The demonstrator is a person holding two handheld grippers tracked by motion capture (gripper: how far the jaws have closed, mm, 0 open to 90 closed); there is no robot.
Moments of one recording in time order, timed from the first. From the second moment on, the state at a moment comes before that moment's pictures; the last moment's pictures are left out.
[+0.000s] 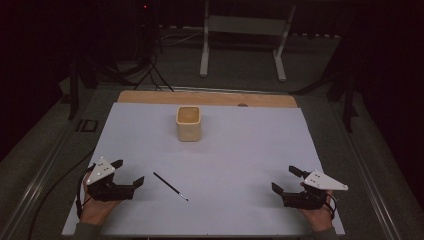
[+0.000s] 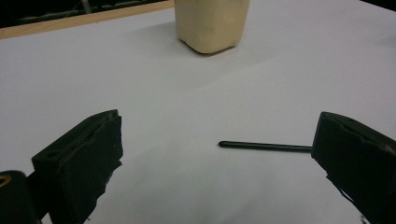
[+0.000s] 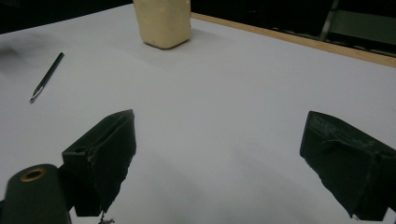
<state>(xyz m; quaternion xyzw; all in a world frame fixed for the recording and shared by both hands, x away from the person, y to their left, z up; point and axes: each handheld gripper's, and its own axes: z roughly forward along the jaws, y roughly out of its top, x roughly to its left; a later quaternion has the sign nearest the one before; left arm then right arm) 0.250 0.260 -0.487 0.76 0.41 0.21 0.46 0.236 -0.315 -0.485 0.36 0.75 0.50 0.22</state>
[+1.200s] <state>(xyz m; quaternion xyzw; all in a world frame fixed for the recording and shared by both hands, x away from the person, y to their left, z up) 0.253 0.257 -0.461 0.76 0.39 0.20 0.49 0.235 -0.313 -0.481 0.36 0.75 0.51 0.21</state>
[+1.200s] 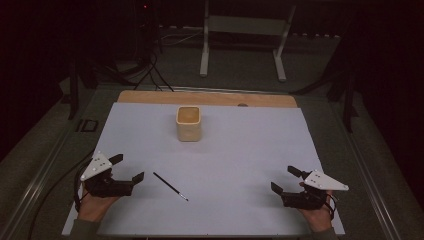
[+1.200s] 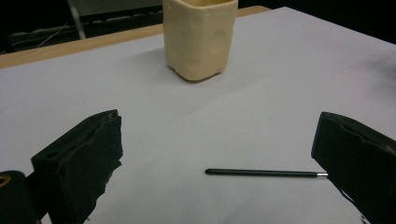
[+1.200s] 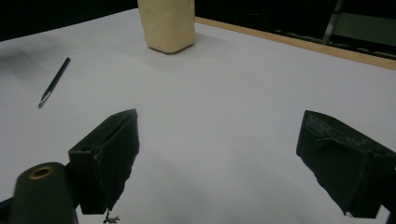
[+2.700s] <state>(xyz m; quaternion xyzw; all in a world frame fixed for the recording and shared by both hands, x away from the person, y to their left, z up) 0.274 0.196 -0.427 0.80 0.29 0.18 0.49 0.234 -0.317 -0.479 0.36 0.75 0.52 0.21</state>
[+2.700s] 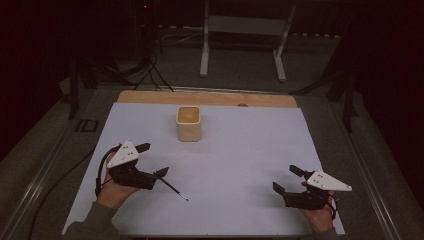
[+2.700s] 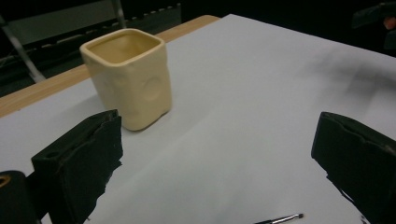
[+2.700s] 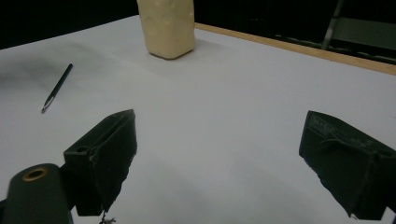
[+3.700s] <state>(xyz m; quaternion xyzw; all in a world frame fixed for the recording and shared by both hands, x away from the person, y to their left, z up) 0.286 0.171 -0.409 0.86 0.24 0.14 0.42 0.234 -0.317 -0.479 0.36 0.75 0.52 0.21</state>
